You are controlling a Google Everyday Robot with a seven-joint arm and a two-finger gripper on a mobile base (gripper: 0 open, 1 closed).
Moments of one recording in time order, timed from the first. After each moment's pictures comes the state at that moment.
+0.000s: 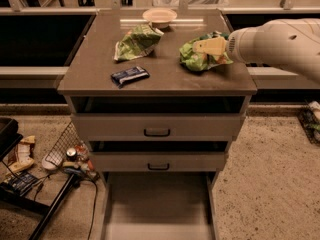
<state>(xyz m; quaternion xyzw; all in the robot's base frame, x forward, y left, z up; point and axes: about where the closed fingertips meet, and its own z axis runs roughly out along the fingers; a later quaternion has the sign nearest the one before) 0.720 -0.206 0.894 -0.02 0.87 0.10 0.49</state>
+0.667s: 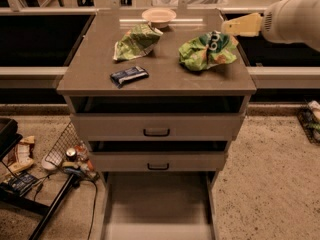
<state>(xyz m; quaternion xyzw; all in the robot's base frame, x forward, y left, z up) 0.673 -0.261 0.978 -0.02 0.85 0.00 0.52</state>
